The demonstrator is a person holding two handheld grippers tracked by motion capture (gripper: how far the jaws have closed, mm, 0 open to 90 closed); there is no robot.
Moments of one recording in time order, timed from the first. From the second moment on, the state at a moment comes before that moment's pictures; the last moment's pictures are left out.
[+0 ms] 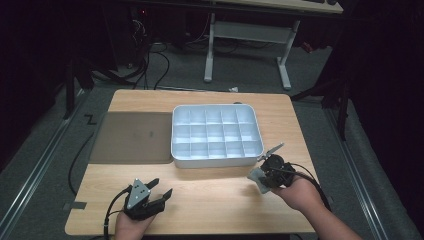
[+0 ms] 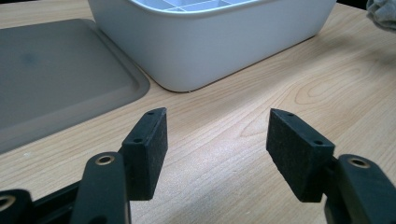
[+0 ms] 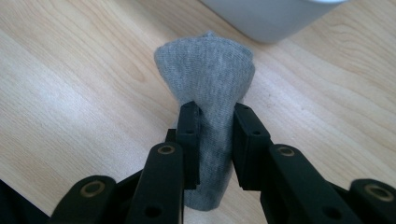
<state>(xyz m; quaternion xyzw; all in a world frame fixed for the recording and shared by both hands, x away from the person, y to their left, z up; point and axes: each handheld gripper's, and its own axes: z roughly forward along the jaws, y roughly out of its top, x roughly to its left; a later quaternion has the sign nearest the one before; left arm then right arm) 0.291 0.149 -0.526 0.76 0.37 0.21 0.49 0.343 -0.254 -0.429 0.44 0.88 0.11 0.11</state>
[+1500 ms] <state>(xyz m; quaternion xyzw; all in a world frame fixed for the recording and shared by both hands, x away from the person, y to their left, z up) 0.290 0.154 -0.523 0.75 0.38 0.16 0.51 0.453 -0.239 -0.392 0.49 0.86 0.10 0.12</state>
